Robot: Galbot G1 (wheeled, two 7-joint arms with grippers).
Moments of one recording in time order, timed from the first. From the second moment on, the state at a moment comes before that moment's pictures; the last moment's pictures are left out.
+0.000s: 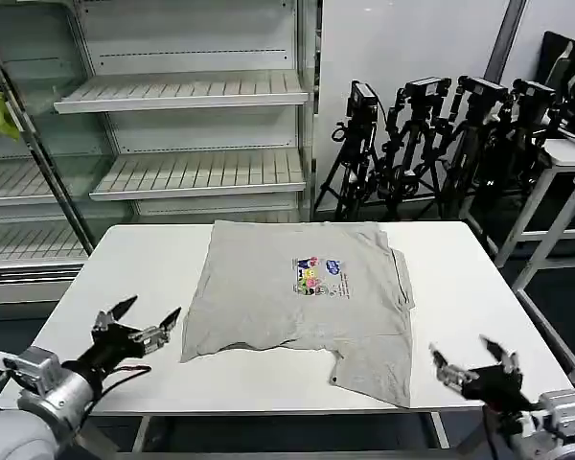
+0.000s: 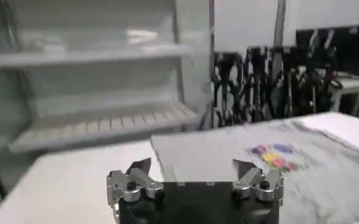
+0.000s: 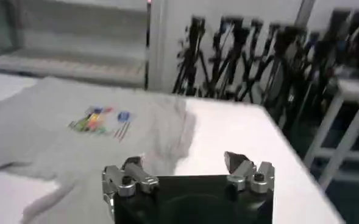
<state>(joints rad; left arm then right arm) 1.60 -0.68 -0.70 -2.29 -0.92 0.42 -0.18 -1.84 0.81 0.73 2.50 0.88 -0.54 0.43</state>
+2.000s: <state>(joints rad) 1.42 -0.79 -0.39 -2.07 -0.82 0.45 -0.14 -1.73 0.93 0.43 2.36 0.74 -0.51 0.41</state>
